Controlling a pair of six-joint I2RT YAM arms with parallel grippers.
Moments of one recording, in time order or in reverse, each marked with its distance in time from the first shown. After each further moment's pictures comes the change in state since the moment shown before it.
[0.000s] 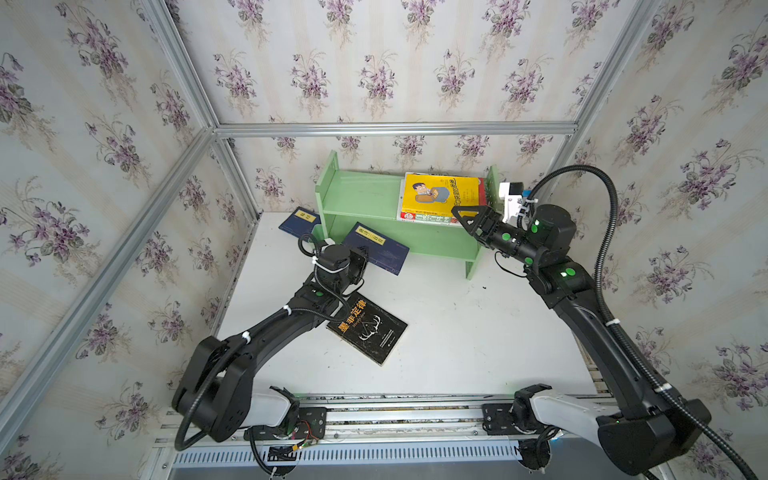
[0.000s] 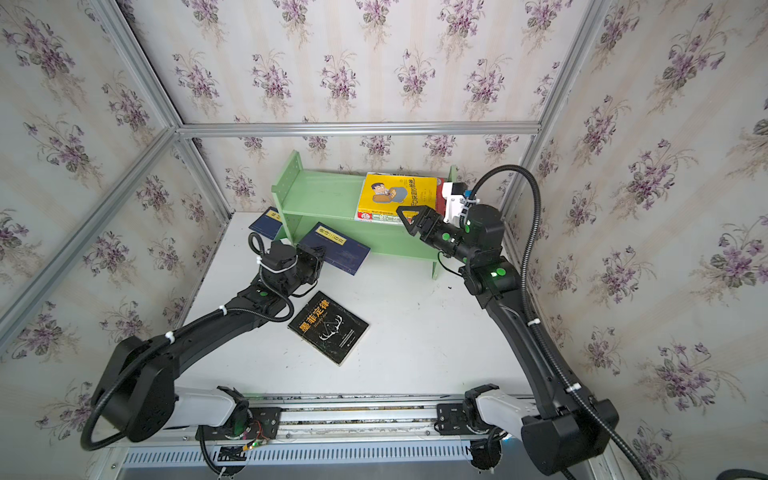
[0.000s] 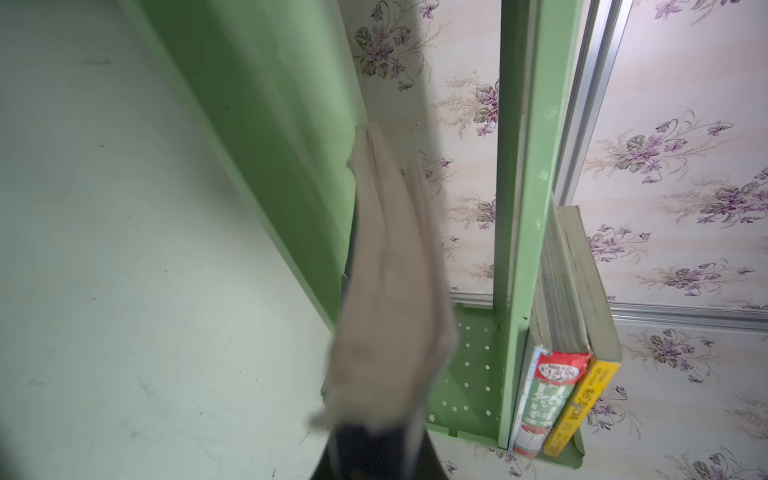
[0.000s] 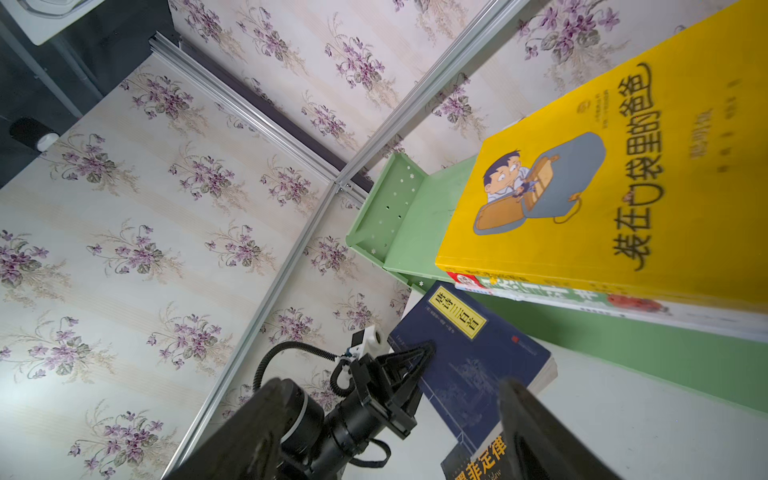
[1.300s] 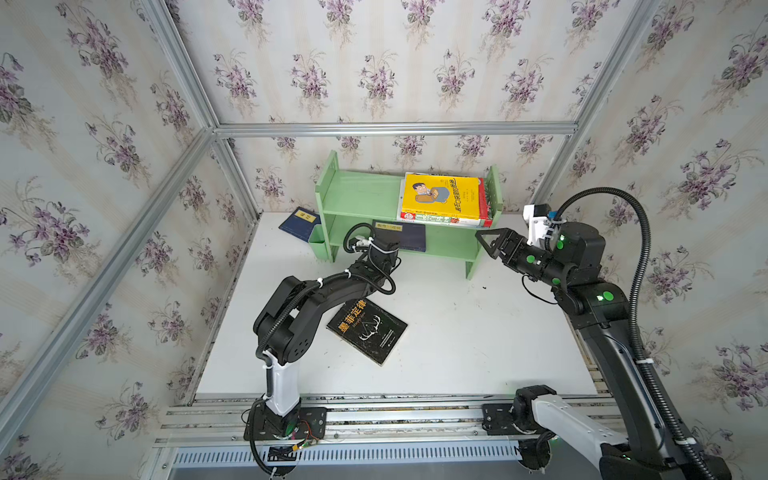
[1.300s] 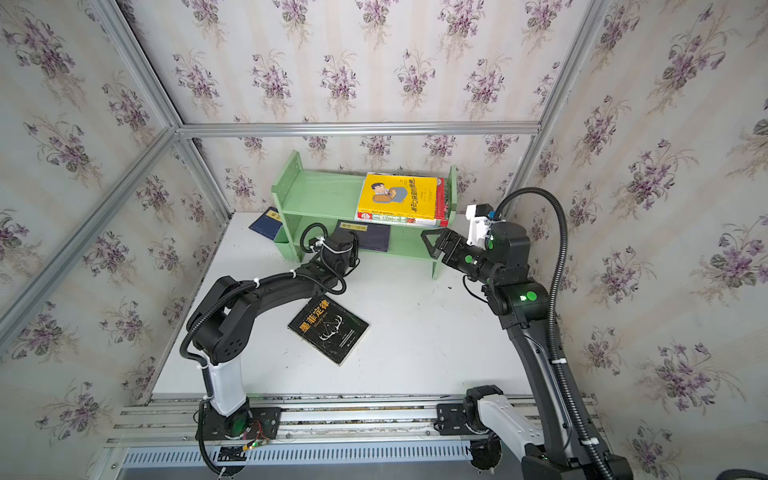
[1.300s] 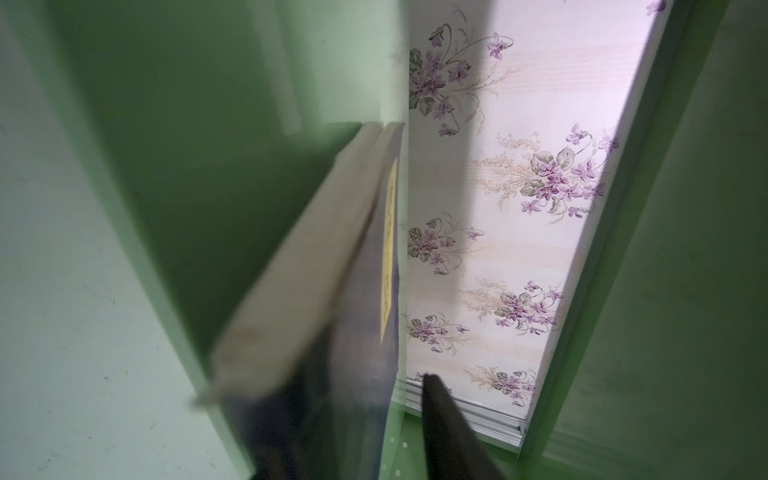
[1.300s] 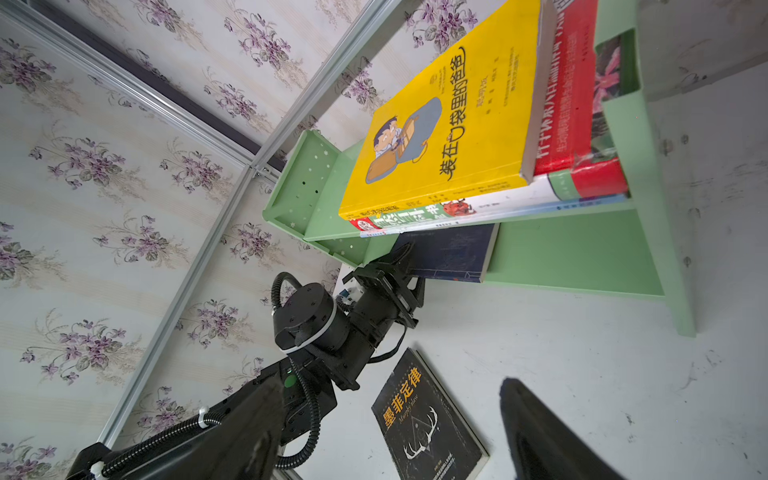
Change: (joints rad) left arm -0.139 0.484 0.384 -0.005 -0.340 -0.297; right arm -0.113 -0.148 -0.020 -0.357 0.031 -0.150
